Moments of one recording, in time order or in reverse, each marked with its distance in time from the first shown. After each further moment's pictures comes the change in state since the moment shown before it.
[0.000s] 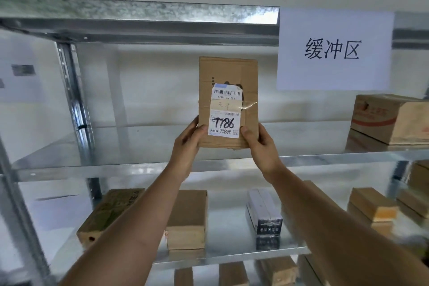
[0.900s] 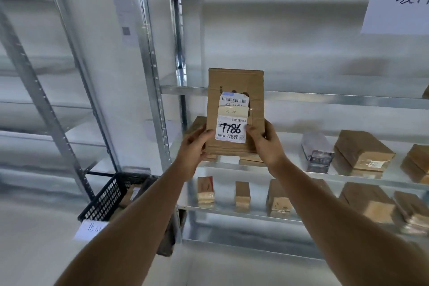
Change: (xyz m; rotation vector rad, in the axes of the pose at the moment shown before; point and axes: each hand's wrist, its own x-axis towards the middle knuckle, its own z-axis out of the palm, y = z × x) left_hand -0.333 0.066 -0.164 0.038 0.264 -0.300; right_hand -0.288 -0.054 0.158 0.052 -0.201 0.287
